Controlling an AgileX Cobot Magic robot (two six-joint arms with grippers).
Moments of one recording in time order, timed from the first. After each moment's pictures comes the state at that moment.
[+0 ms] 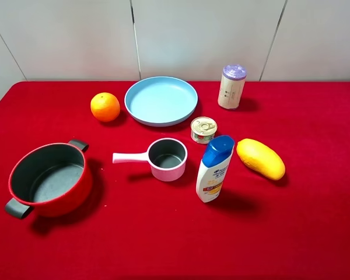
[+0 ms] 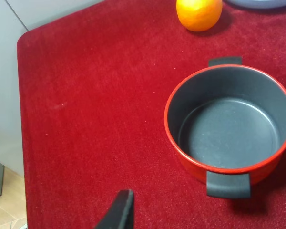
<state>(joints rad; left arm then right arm) -0.08 -0.01 -0.48 -0.03 1.08 0.33 0.23 0.49 -0.52 -0.04 1.03 0.01</state>
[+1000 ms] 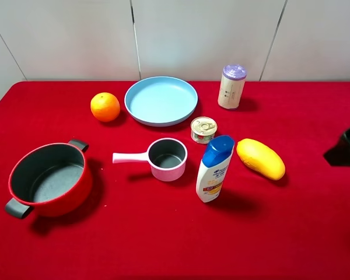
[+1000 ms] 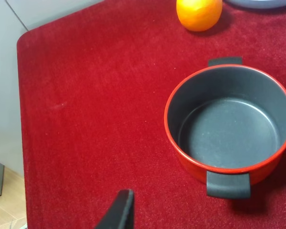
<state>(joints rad) -0.08 -0.01 -0.48 -0.03 1.08 0.33 0.23 1.02 -0.75 -0.03 1.00 -0.38</state>
